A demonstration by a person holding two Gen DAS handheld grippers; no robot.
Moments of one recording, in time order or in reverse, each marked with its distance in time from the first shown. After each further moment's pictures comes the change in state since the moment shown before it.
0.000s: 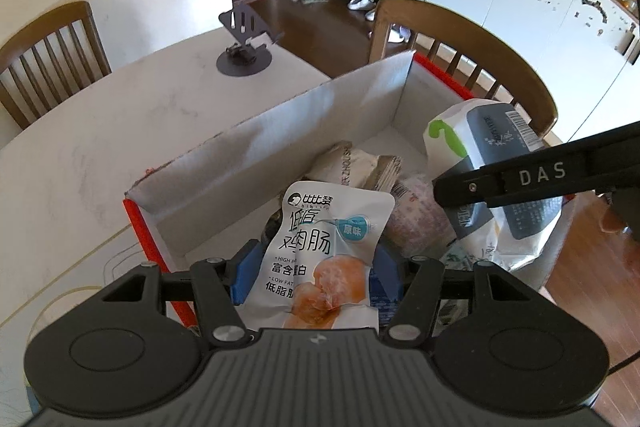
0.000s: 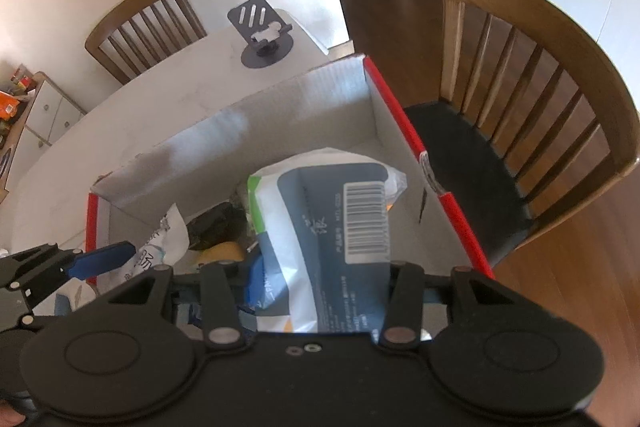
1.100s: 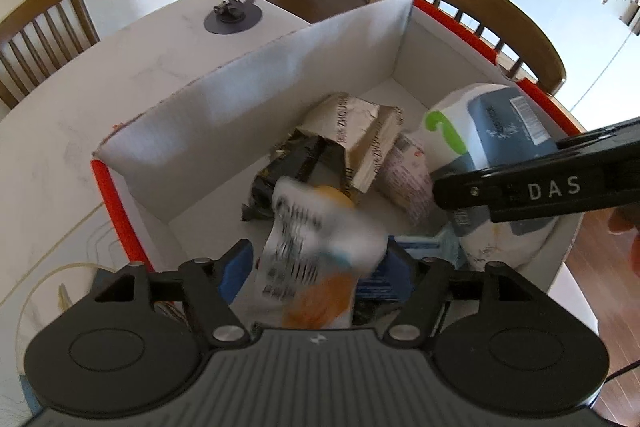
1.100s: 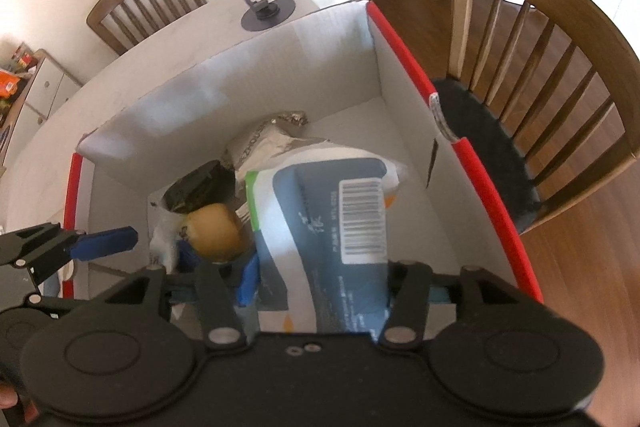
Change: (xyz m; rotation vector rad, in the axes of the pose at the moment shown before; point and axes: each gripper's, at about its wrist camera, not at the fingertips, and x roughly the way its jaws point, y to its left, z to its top) left arm 0.026 -0.006 -0.018 0.035 0.099 -0.013; right arm 0.028 -0.007 -0.024 -0.030 0.055 0.019
